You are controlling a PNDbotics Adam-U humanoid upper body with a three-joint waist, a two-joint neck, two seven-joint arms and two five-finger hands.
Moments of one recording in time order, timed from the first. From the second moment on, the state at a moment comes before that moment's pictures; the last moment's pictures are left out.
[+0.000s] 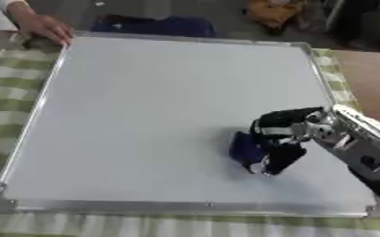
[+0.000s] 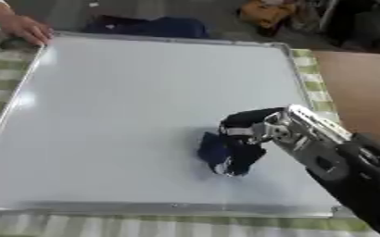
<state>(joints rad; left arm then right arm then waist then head) -0.32 0.22 0.02 -1.98 0.00 -0.14 0.31 -0.60 -0.82 0.41 -1.72 0.61 0.13 0.87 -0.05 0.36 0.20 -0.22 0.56</state>
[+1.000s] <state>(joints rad) -0.32 0.22 0.02 -1.98 0.00 -0.14 0.31 -0.63 -0.80 0.37 -1.57 0.72 0.12 0.78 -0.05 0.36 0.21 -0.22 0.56</state>
